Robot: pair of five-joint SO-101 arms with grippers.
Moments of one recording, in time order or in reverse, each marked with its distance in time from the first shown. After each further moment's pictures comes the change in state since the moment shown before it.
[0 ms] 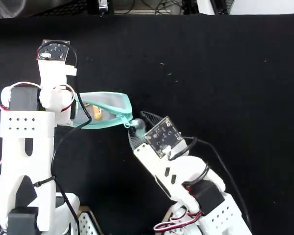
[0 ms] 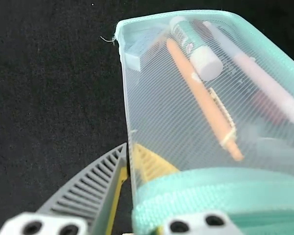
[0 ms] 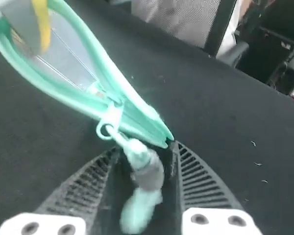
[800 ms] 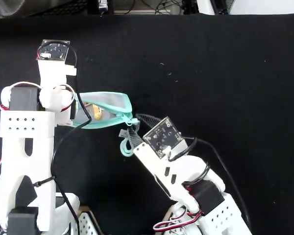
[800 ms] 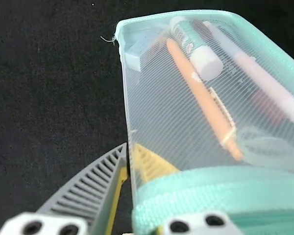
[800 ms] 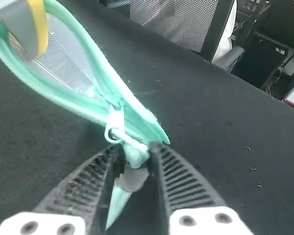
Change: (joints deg) left arm 0.0 0.3 0.0 0.0 0.0; right arm 0.0 0.0 0.4 -2.0 1.1
